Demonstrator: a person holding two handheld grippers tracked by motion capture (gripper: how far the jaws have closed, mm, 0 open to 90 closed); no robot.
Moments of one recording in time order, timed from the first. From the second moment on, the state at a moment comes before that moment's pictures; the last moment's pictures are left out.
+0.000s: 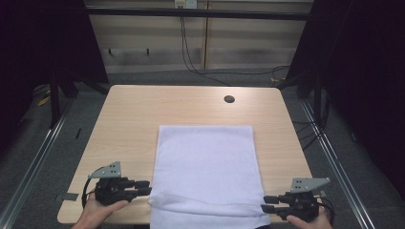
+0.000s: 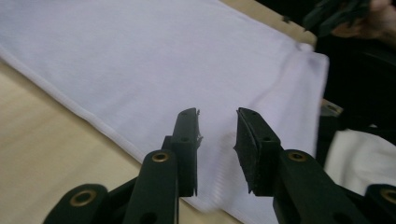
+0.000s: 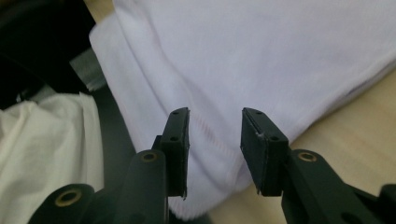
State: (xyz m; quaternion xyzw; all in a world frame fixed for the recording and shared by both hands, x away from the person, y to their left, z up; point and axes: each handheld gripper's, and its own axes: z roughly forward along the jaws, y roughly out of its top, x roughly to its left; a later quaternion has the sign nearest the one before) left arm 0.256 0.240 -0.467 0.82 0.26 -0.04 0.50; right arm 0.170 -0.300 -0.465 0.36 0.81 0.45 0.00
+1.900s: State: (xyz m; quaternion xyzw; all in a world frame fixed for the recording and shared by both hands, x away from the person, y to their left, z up) left arm 0.418 0.191 -0.503 0.81 0.39 0.03 0.44; right arm 0.381 -0.299 -0.498 0.48 0.79 0.37 0.12
